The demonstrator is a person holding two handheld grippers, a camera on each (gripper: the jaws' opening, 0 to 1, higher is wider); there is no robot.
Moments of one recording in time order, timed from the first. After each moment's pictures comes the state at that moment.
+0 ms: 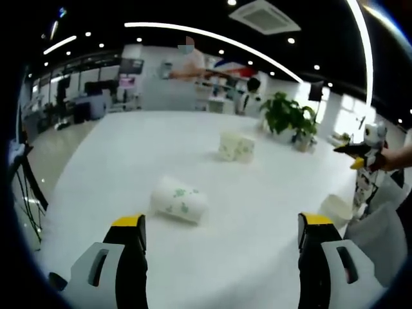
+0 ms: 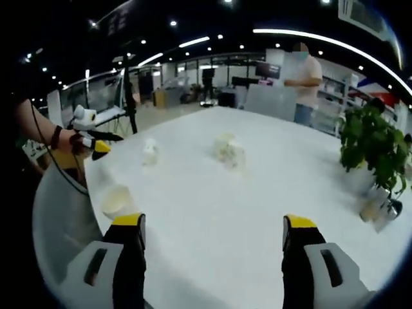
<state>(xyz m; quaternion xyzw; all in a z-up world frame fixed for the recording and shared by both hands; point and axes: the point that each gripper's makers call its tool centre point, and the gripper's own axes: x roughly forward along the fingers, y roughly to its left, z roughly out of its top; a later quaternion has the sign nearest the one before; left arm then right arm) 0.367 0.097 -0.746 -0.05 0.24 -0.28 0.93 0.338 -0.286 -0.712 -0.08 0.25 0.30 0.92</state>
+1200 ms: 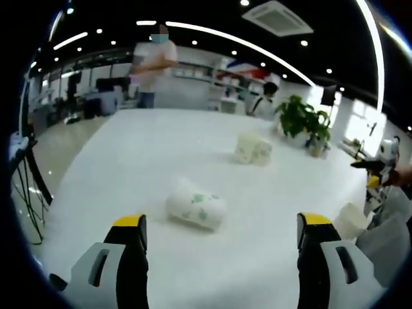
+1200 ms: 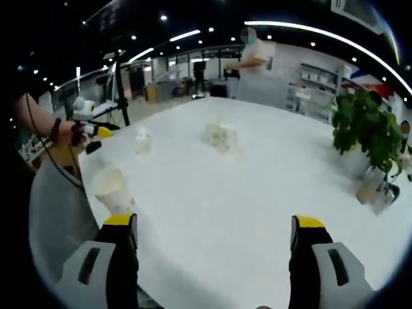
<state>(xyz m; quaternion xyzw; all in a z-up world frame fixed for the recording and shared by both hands) 0.403 0.115 -0.756 -0.06 0.25 -0.24 0.94 0.327 -0.305 -0.739 -0.08 0.29 0.28 0.91</state>
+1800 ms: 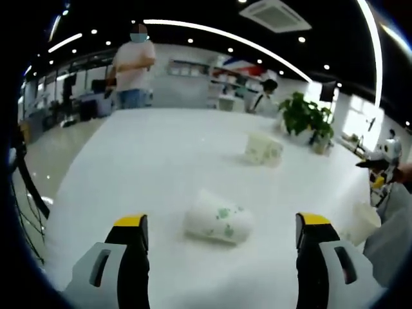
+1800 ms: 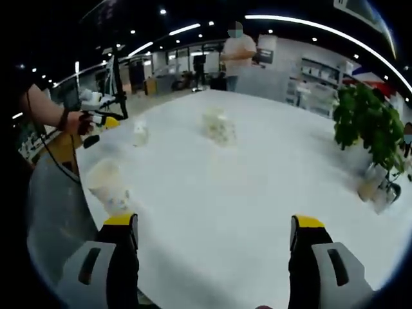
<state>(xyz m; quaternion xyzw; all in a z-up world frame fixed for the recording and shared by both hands) 0.439 0.119 -0.762 -0.04 0.25 -0.25 0.93 0.331 -0.309 -0.756 -0.09 0.31 0.28 0.91</state>
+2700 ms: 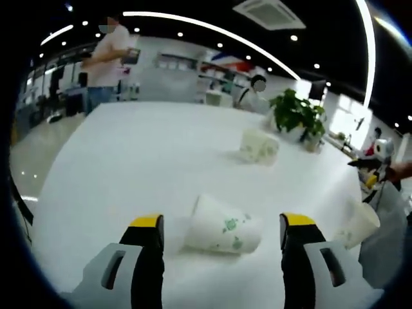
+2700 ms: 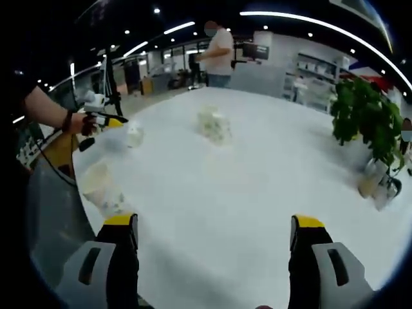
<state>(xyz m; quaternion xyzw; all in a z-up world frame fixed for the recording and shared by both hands) 0.450 0.109 -0.782 -0.06 0.27 -0.31 0.91 0.332 -0.313 -0.763 -0.08 0.32 0.26 0.91</state>
